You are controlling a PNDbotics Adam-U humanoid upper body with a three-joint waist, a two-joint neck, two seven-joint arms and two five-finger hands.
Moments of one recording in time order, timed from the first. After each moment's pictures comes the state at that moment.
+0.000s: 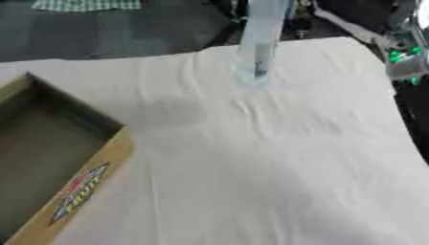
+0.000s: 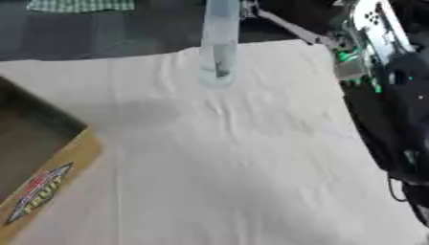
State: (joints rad) left arm -0.23 0.44 0.15 -1.98 0.19 -0.08 0.22; right arm -0.83 -0.87 -0.02 -1.82 -2.08 0.40 -0.07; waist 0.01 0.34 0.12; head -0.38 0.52
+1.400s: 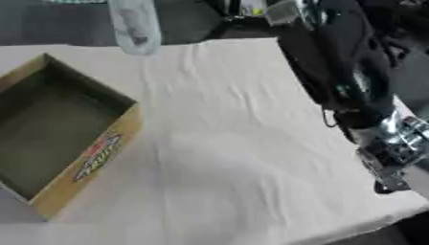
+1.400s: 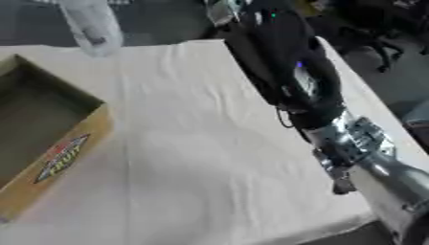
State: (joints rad) left arm -0.26 0.44 0.15 -1.98 0.23 -0.08 0.23; right arm -0.95 -0.70 0.15 -1.77 -1.93 0.53 -0.13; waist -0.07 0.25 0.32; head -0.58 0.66
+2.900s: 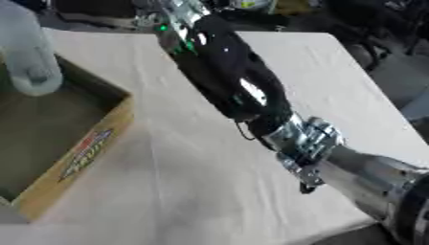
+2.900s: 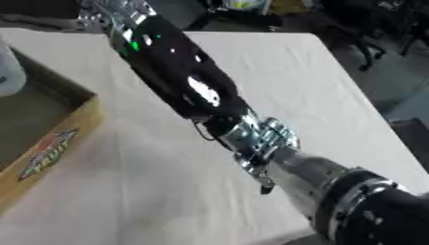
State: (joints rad) left arm -0.33 0.41 0.16 -1.98 0.25 -0.07 0.32; right arm -0.99 -0.55 0.20 -1.54 -1.95 0.53 -0.15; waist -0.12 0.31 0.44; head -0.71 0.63
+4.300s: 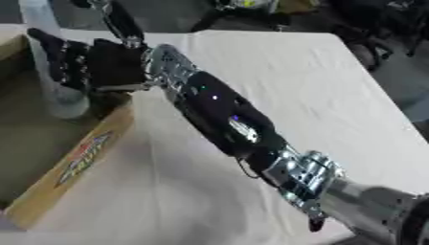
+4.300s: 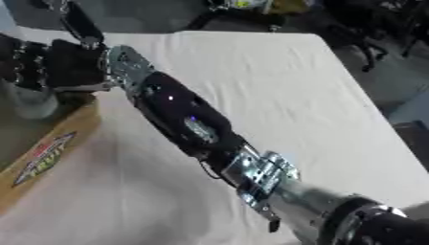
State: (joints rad) left arm -0.34 0.40 0.16 -1.98 0.25 -0.07 0.33; right arm -0.88 -0.48 0.21 -1.37 -1.81 0.62 -0.12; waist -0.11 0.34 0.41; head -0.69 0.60
